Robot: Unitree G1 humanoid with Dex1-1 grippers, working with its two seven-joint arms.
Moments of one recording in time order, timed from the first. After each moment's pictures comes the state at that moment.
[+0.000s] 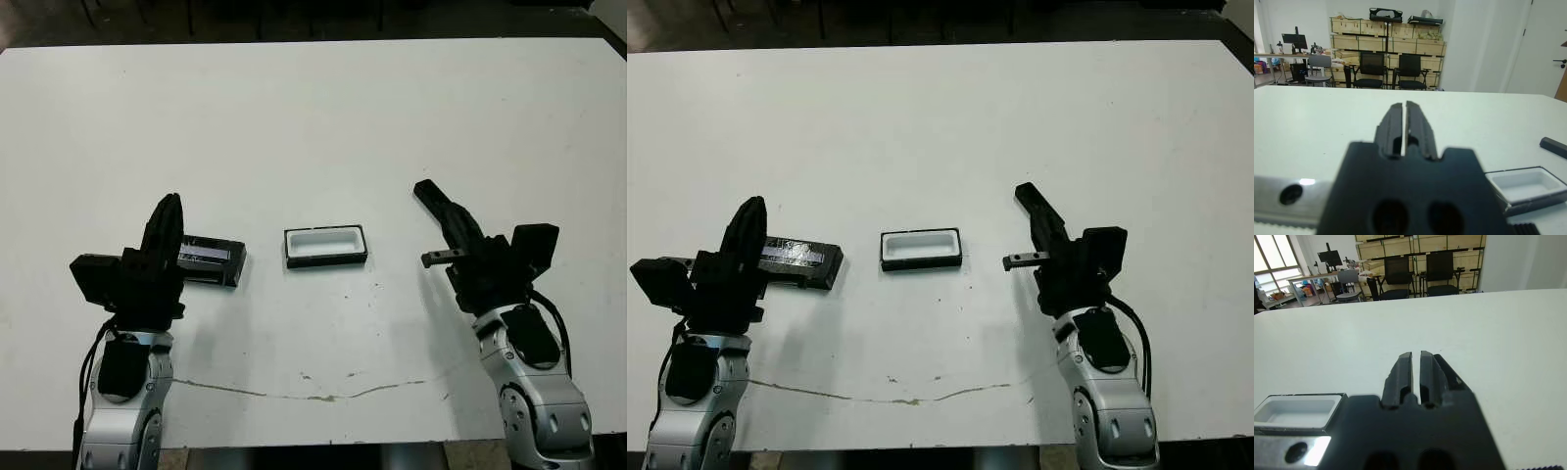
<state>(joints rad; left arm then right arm) 0.17 0.12 0.01 -0.41 -0.13 -0.06 -0.06 0.02 -0.15 -0.02 -0.42 0.19 0.34 0.09</state>
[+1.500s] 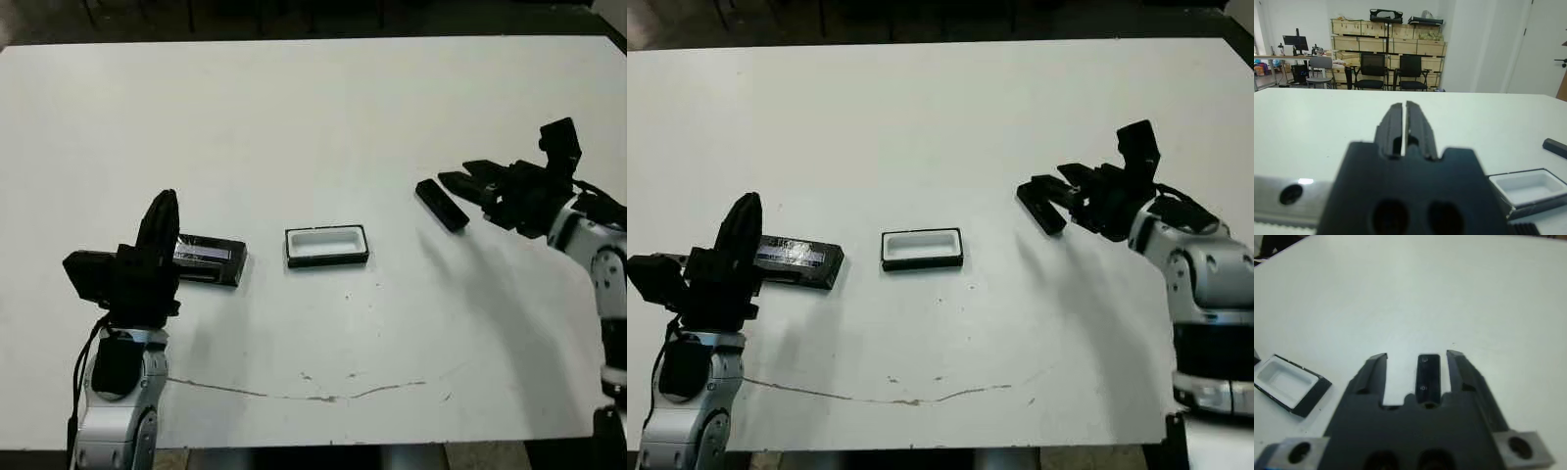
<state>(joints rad) 0.16 0.13 0.03 -0.43 -0.14 -0.02 -0.08 -0.52 -0.60 -0.08 0.16 0.37 0.70 0.68</state>
